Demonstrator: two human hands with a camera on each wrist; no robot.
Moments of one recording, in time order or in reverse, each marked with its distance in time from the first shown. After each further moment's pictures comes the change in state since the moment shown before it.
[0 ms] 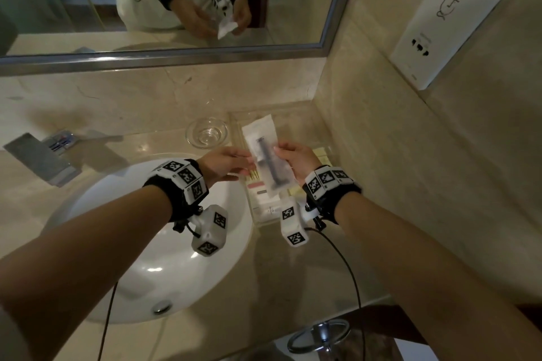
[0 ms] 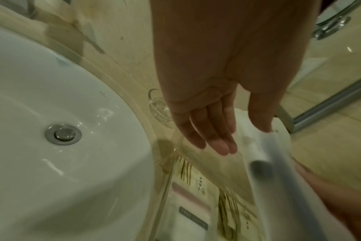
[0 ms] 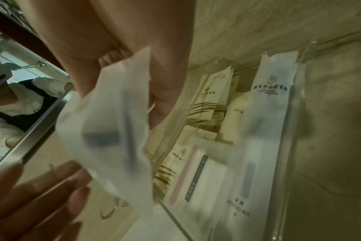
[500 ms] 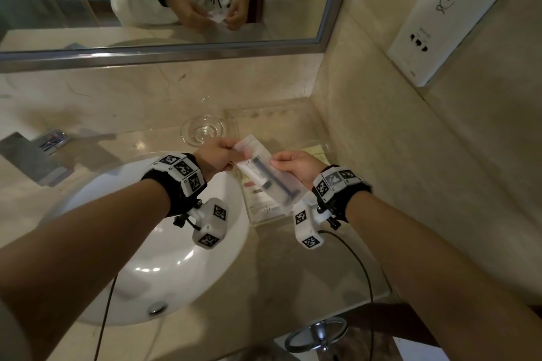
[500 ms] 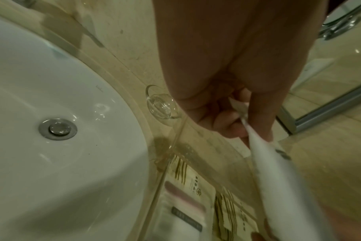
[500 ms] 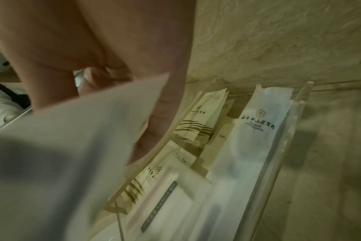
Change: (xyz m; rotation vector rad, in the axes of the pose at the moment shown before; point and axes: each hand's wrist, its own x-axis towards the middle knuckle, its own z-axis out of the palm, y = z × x) left_hand 0.015 0.002 -0.002 0.016 0.043 0.119; right_hand -0.010 0.001 -0.020 -0.204 -0.286 0.093
